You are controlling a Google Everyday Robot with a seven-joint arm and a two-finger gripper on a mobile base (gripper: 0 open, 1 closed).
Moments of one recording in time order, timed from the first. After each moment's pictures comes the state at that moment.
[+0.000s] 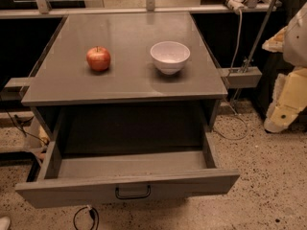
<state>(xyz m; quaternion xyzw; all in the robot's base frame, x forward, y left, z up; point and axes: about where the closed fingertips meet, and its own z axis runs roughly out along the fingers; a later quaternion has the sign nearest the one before) 0.438 -0.217 0.976 -0.60 0.78 -0.03 0.16</state>
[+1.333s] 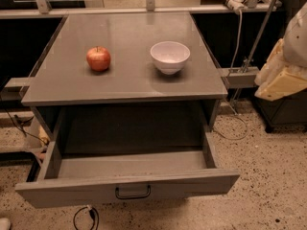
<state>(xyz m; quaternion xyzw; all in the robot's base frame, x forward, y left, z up) 0.438 -0.217 0.976 -0.60 0.78 -0.03 0.16</state>
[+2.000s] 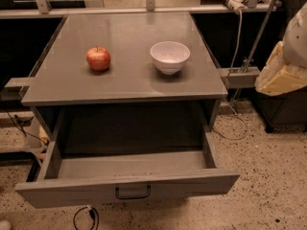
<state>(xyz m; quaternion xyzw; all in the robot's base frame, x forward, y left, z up) 0.438 -0.217 0.977 -0.60 0.78 -0.04 0.16</state>
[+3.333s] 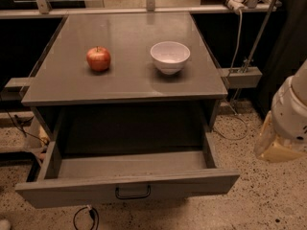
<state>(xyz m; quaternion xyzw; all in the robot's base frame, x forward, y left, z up) 0.350 -0.213 0.894 -0.60 0.80 0.00 0.05</state>
